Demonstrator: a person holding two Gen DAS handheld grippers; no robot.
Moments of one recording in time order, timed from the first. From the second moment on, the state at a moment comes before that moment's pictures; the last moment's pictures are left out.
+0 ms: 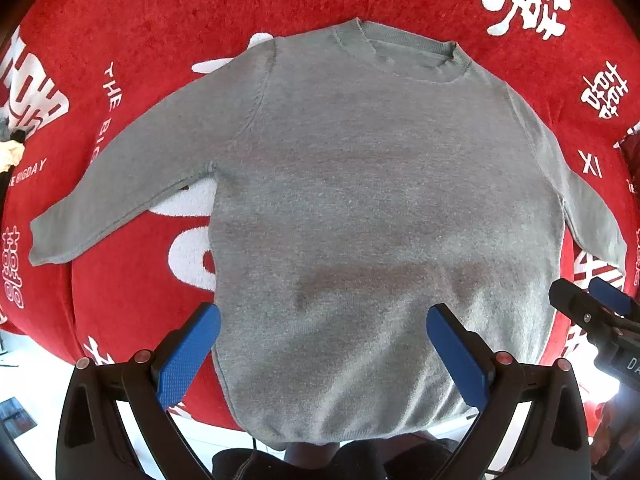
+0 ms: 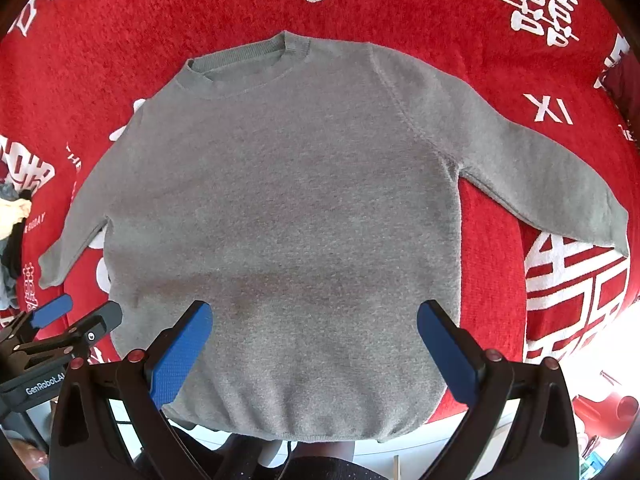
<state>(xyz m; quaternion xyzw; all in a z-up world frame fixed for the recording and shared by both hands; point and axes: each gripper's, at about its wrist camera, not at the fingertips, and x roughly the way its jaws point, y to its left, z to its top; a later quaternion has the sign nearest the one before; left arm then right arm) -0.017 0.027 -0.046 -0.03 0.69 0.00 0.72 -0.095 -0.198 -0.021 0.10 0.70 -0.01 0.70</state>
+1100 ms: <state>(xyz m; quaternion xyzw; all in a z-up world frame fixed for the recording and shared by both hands) -0.016 0.033 -0.044 -0.03 0.69 0.01 0.73 -0.089 -0.184 -0.023 0.07 0.70 -0.01 0.71</state>
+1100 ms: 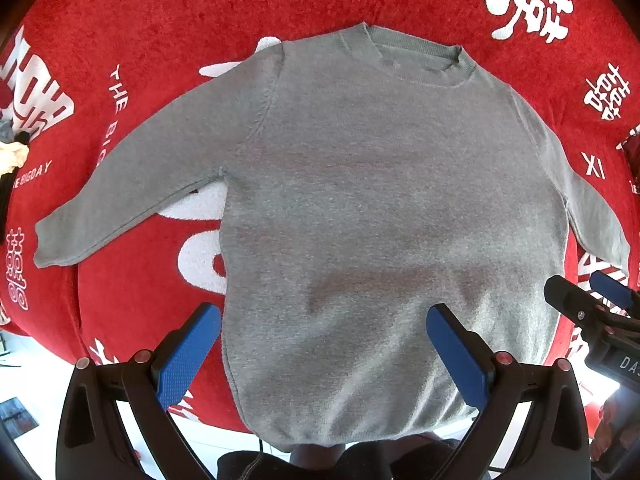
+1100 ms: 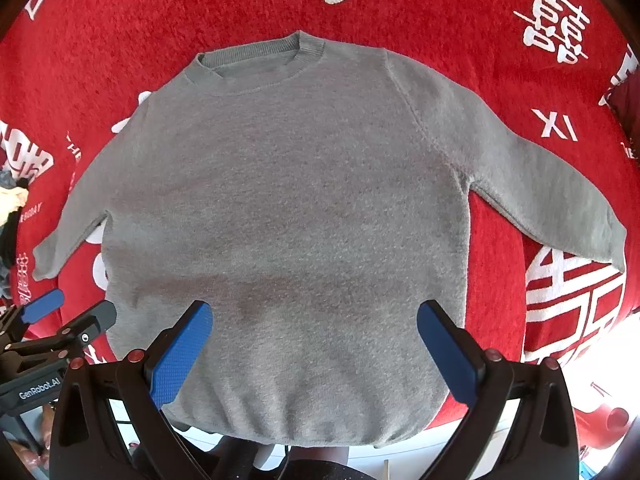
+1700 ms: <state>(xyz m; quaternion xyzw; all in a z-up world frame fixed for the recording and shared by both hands) -0.019 0.032 -0.043 -0.03 0.69 0.02 0.73 -0.088 -0.185 -0.027 0.06 0.70 0.00 0.71</state>
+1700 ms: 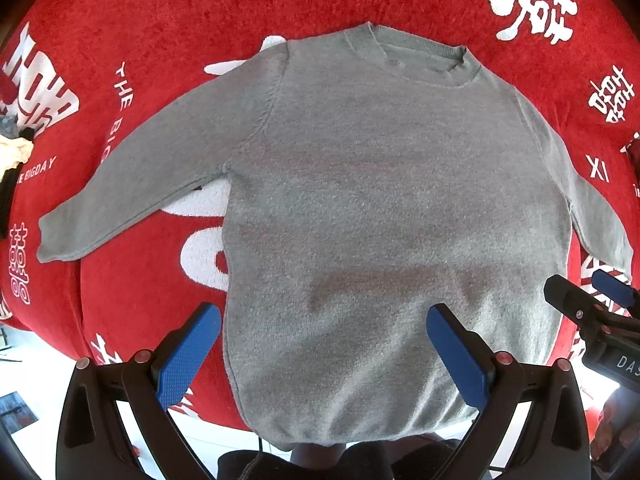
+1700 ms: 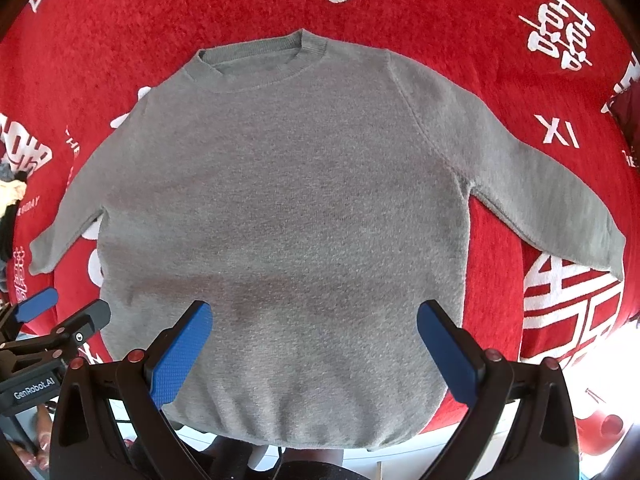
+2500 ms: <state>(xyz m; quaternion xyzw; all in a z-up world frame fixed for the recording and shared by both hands) -0.025 0.032 -0.039 -0.04 0.68 0.04 0.73 -0.085 -0.177 -0.028 0.01 0.70 0.01 0.71</state>
